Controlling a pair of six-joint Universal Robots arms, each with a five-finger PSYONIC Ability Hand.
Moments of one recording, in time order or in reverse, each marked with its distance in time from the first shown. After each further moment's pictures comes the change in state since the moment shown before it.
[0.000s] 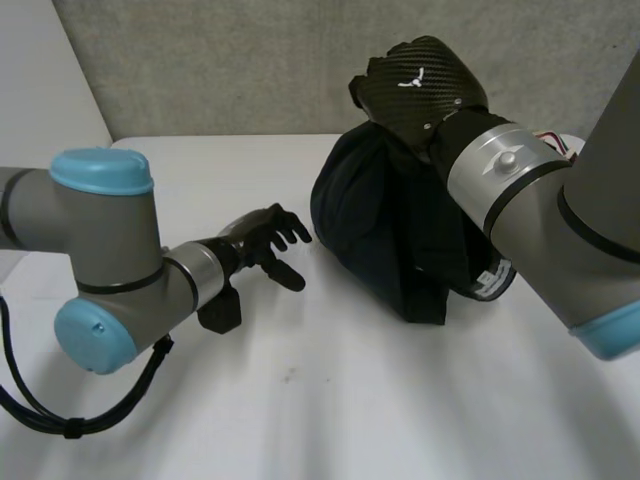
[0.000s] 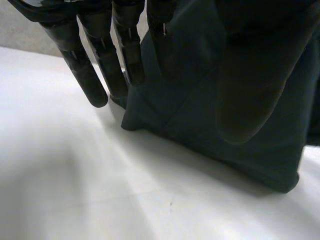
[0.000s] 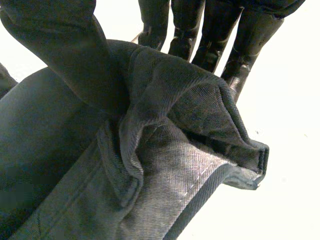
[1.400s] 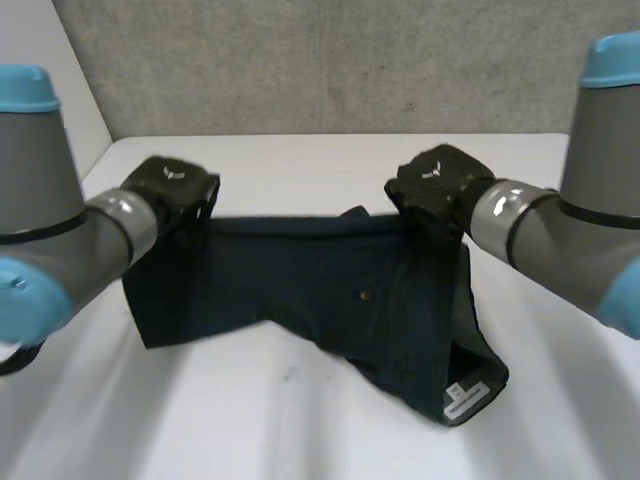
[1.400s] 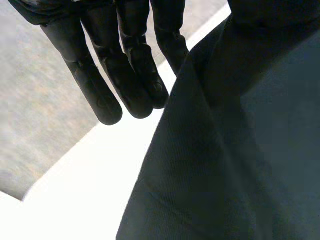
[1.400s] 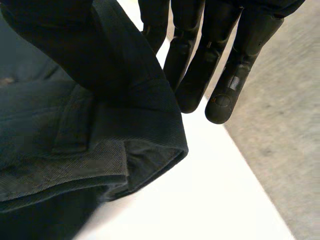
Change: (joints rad) left arm 0.079 0.155 0.095 -0.143 -0.201 0.861; right arm -0.122 0.199 -0.116 0.303 -0.058 -0.096; left_hand 0.578 0.644 0.648 0.644 0.579; right_hand 0.000 0.000 0.006 0.000 0.033
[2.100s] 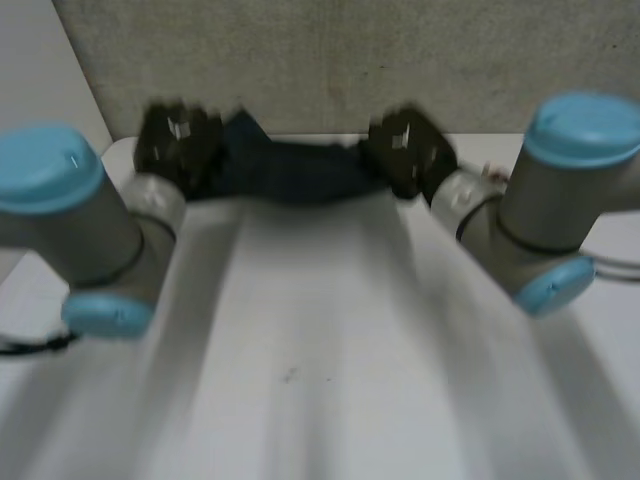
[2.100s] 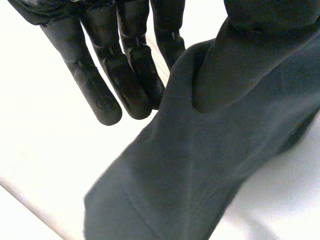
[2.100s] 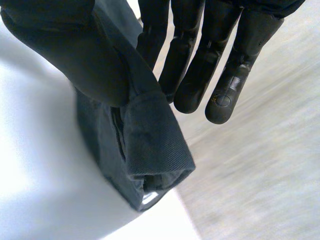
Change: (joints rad) left arm -0.057 -0.006 -0.135 0.599 -0.115 0.007; right arm 0.010 0.122 -0.007 -0.501 -0.083 0.029; left_hand 0.000 0.002 0.000 0.003 0.016; right_hand 0.010 0.000 0.000 0.000 0.009
